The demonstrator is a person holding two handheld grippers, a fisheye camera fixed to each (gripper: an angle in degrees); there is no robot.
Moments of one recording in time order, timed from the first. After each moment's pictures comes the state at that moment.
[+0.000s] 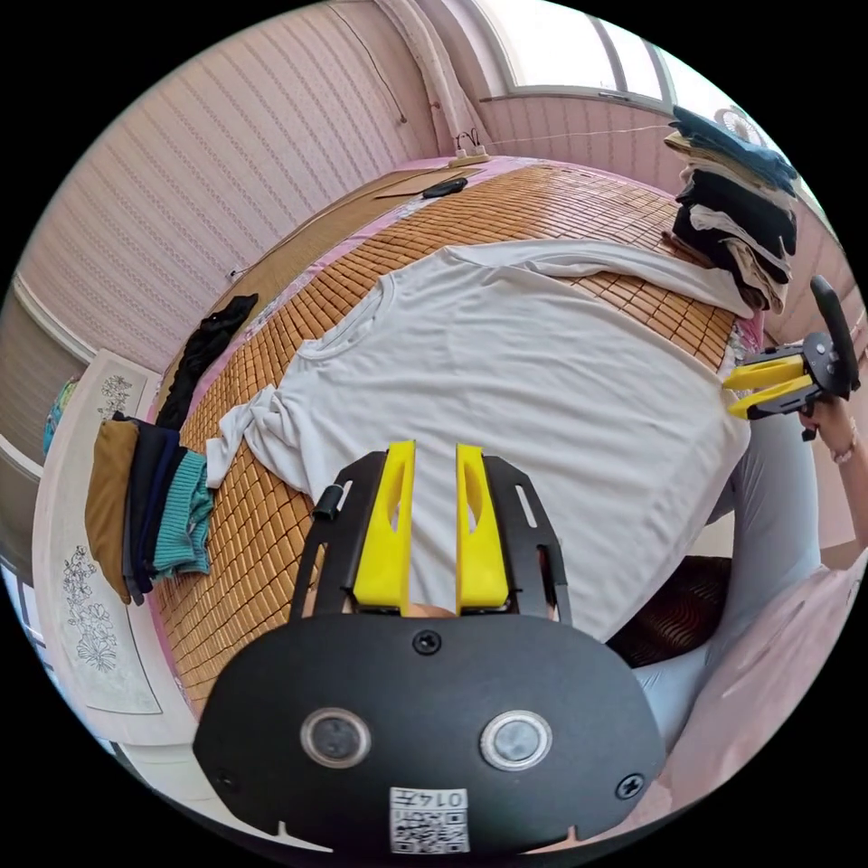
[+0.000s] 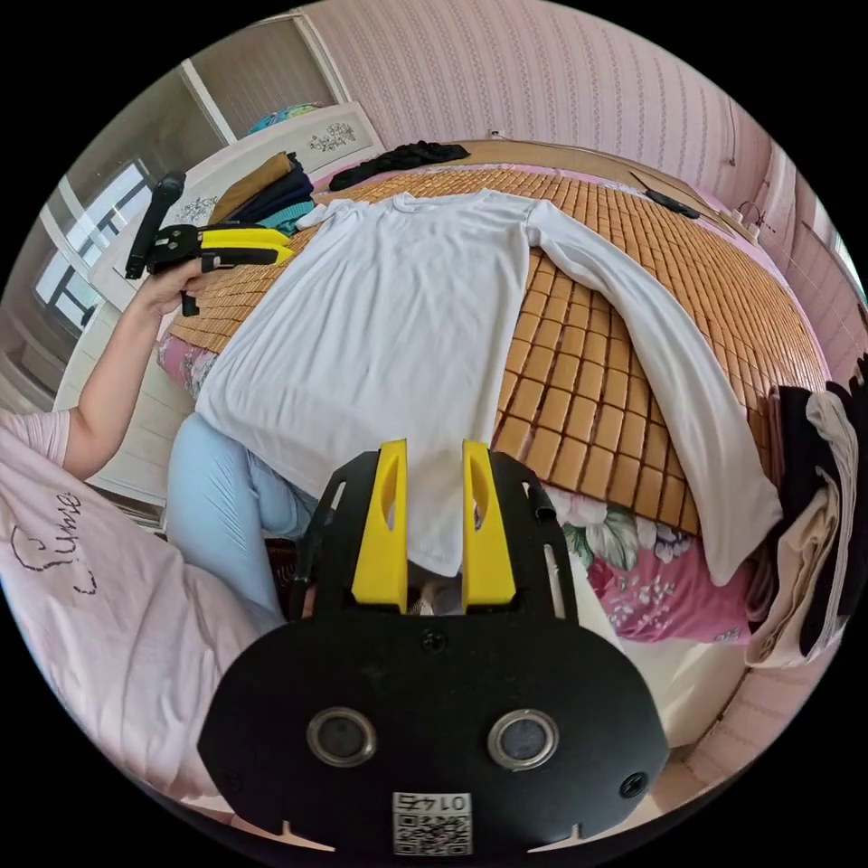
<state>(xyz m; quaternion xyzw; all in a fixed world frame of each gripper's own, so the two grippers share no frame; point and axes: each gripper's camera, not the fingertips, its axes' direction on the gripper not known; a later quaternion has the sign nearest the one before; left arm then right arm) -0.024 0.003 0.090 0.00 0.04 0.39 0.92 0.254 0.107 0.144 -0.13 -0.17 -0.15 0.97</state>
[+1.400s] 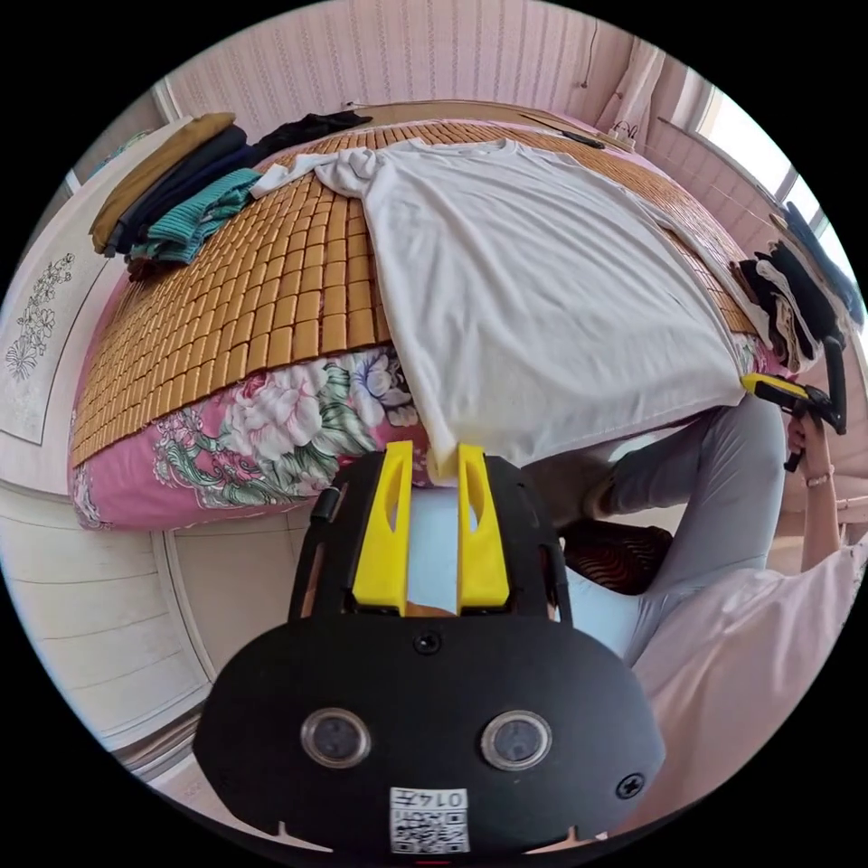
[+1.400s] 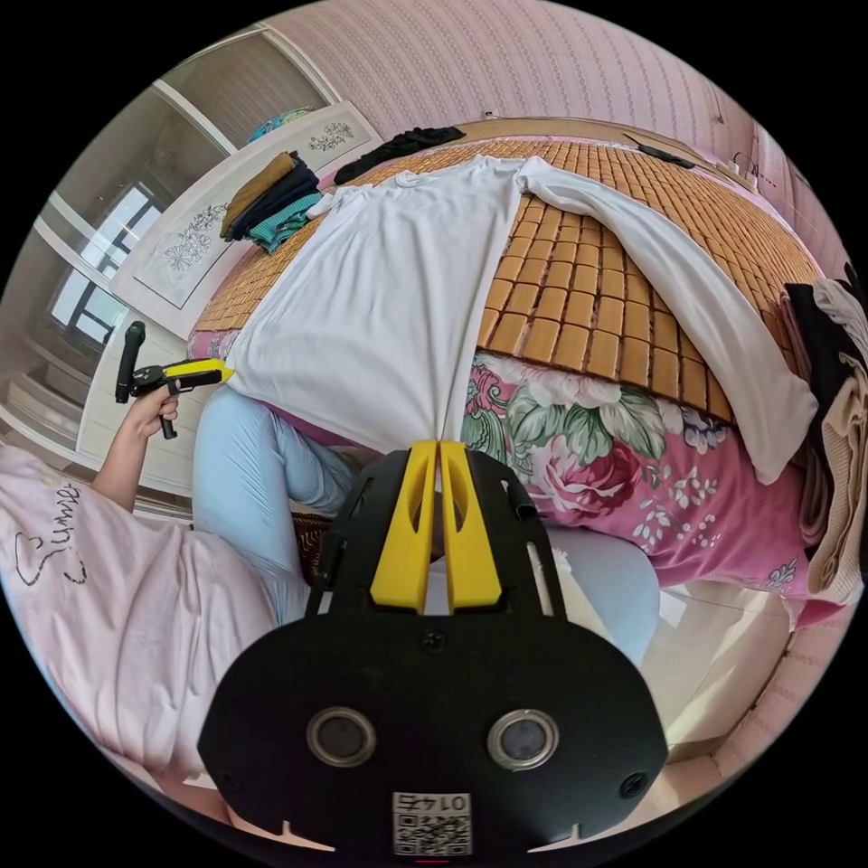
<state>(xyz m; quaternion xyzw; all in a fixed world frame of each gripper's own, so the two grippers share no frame) -0.187 0.163 0.092 -0.15 0.07 0.15 0.97 0.342 0.171 0.124 -0.15 -0.24 -0.13 0.95</state>
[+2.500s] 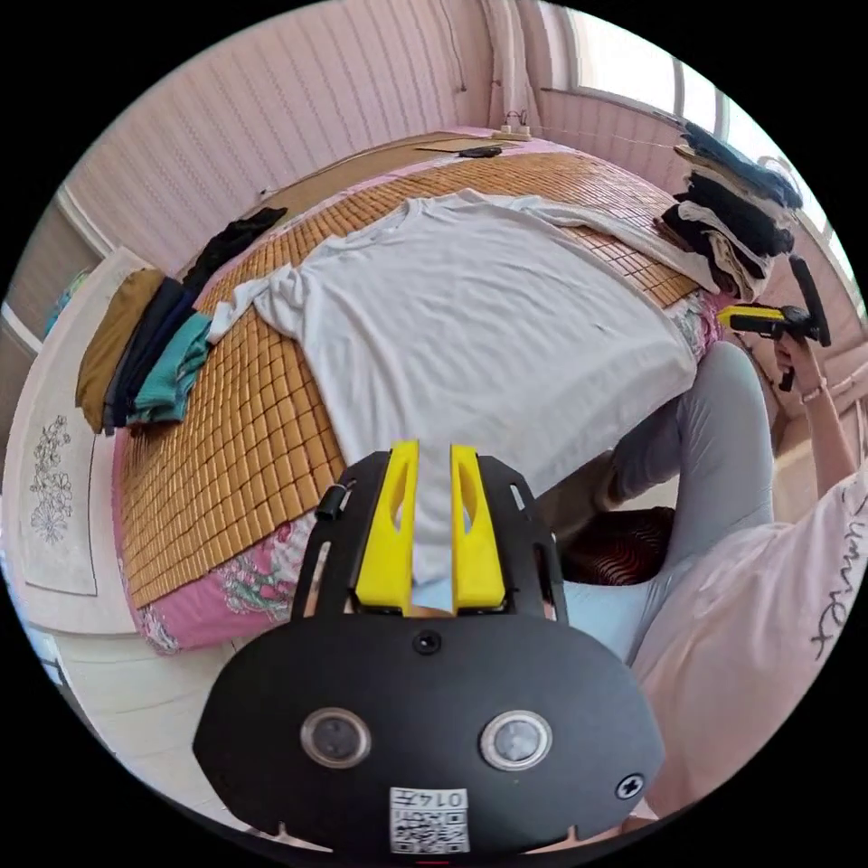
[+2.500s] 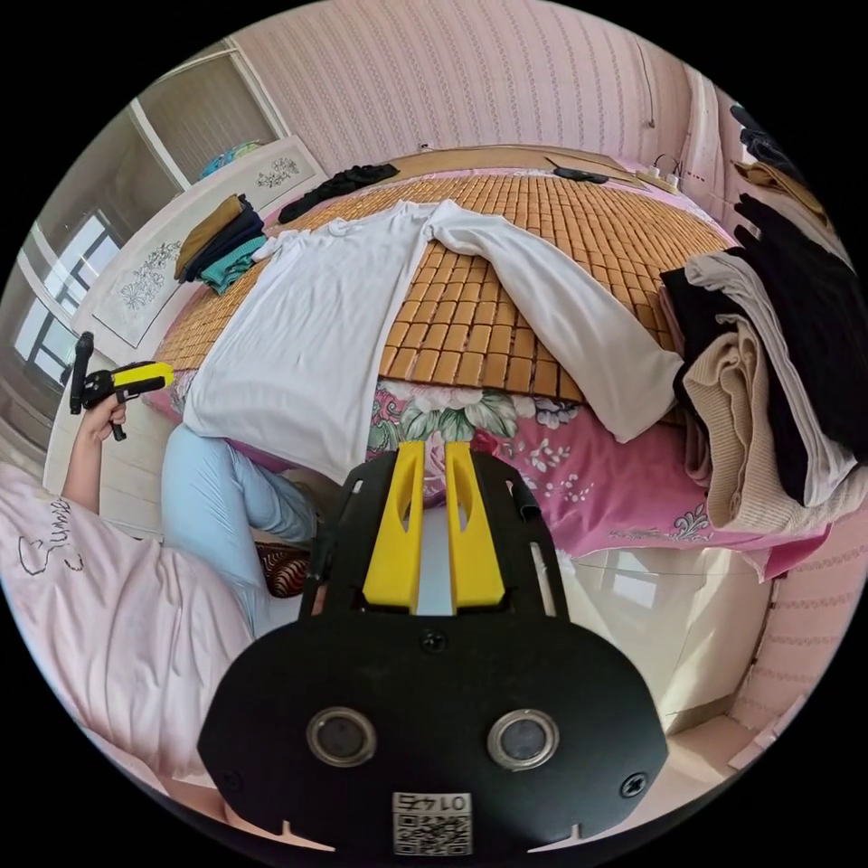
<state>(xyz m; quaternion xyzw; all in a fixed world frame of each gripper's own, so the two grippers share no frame) -0.082 0.100 0.038 -0.06 0.08 0.33 0.94 0.403 0.200 0.049 -0.10 -0.17 -0.09 0.98</state>
